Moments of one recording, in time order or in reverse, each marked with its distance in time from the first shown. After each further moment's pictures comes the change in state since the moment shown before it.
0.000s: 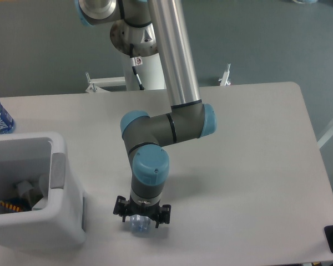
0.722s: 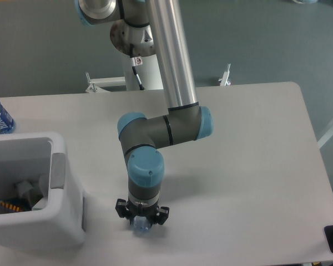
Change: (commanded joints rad) arm -0.012 0.018 -0.008 0.003 0.012 0.003
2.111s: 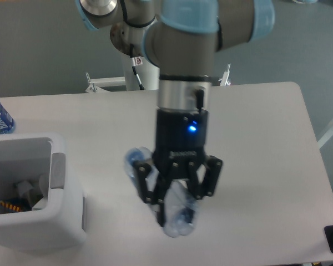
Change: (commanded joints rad) arm 0.048 0.284 0.370 0.066 -0.225 -0.552
